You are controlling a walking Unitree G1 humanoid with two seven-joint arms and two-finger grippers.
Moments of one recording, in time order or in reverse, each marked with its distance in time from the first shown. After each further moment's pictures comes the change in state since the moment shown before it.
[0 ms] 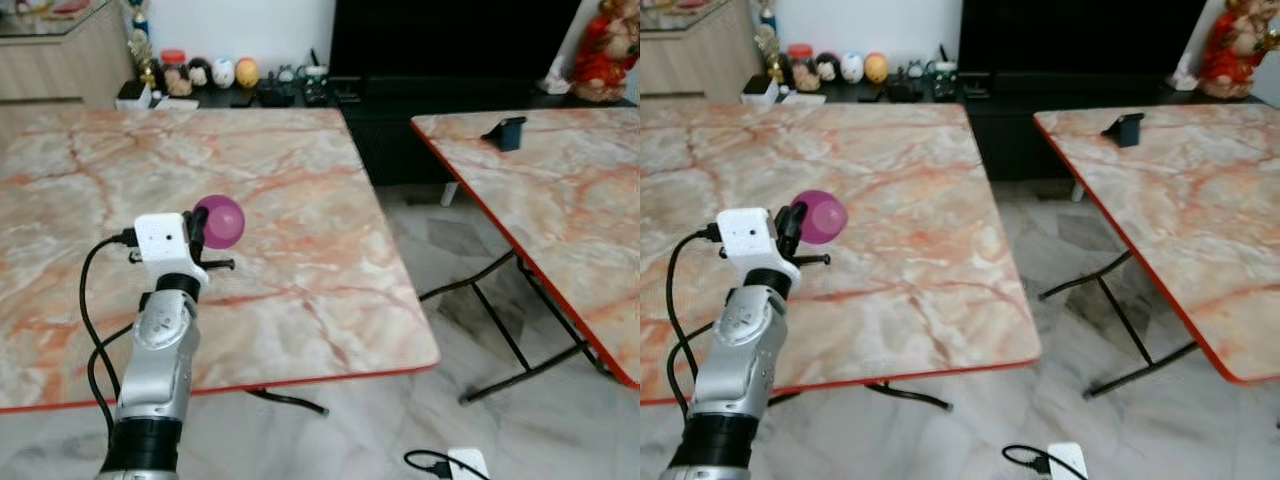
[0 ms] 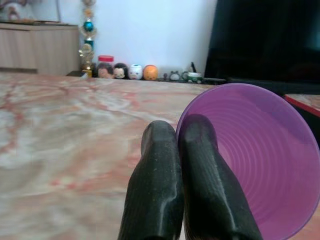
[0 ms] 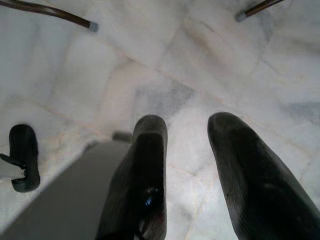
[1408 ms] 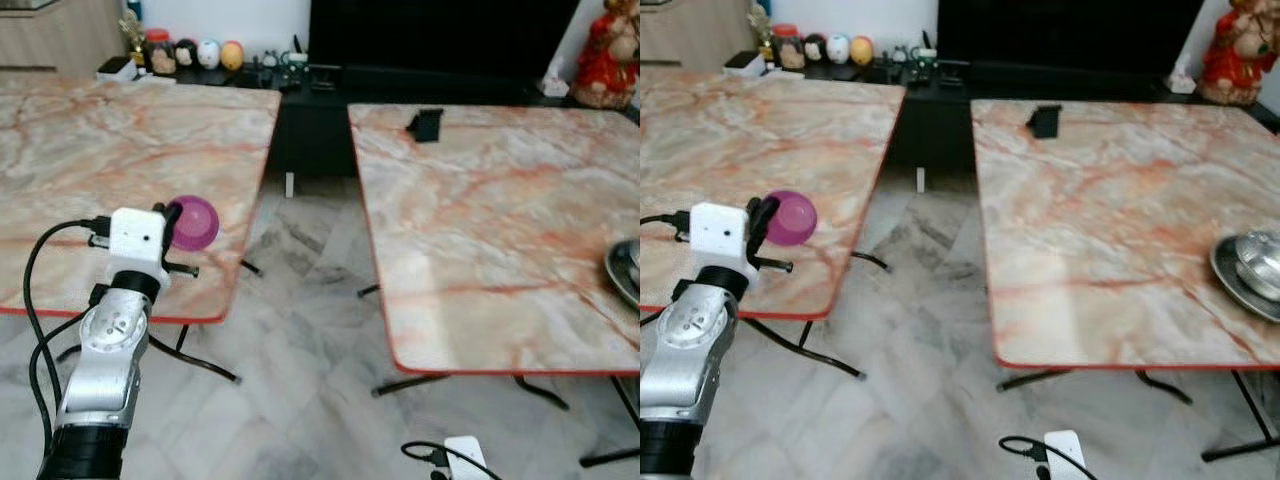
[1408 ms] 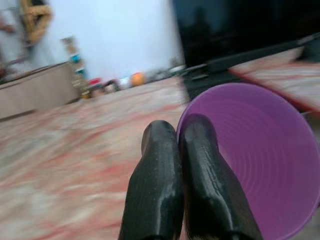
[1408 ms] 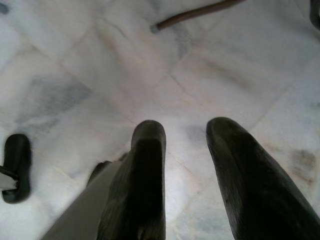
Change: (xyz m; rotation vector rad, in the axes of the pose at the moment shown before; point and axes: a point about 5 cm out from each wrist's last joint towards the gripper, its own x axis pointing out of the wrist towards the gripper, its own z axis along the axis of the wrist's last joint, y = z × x) left arm -0.005 0.027 0.014 0.329 -0.041 -0.143; right arm 0.000 -0.005 0.003 -0.031 -0.021 0.016
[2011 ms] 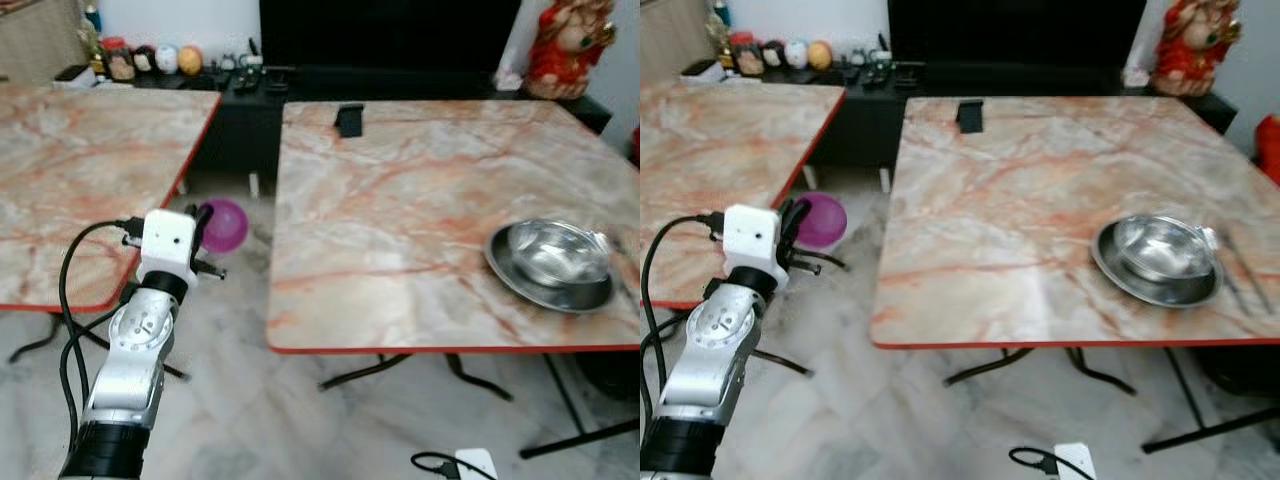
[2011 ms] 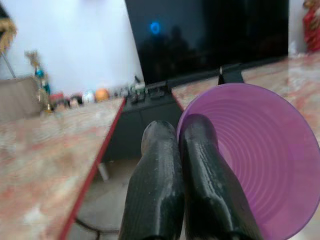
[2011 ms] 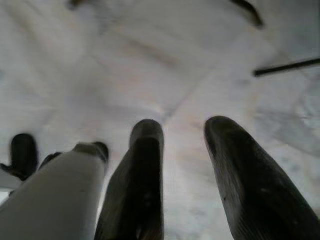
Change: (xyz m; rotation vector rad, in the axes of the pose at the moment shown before) left arm 0.001 -0.011 0.002 -0.016 -0.025 -0.033; right arm -0.002 -0.003 -0.007 0.018 0.017 -0.017
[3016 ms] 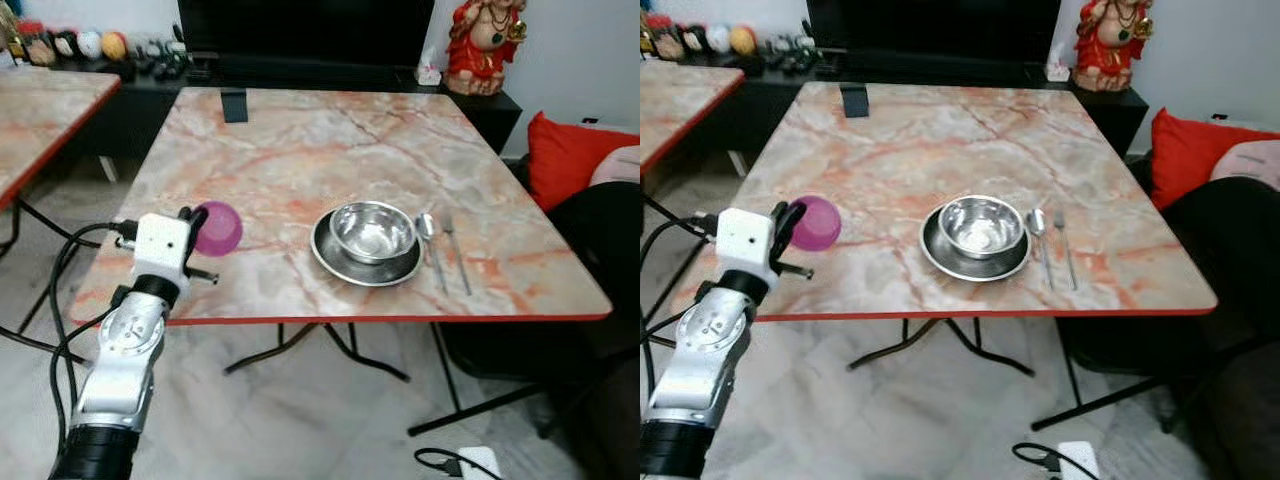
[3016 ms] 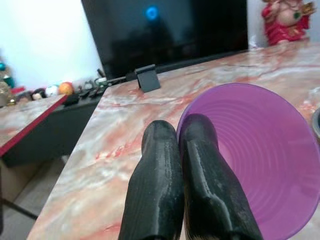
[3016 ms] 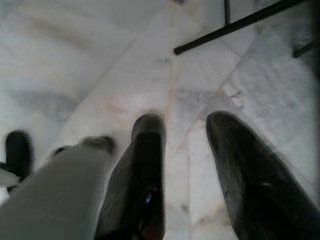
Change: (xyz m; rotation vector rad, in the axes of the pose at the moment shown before) left arm -0.004 0.014 -0.010 0.007 0.046 0.024; right arm 0.001 0.002 0.006 0.018 -0.017 0.017
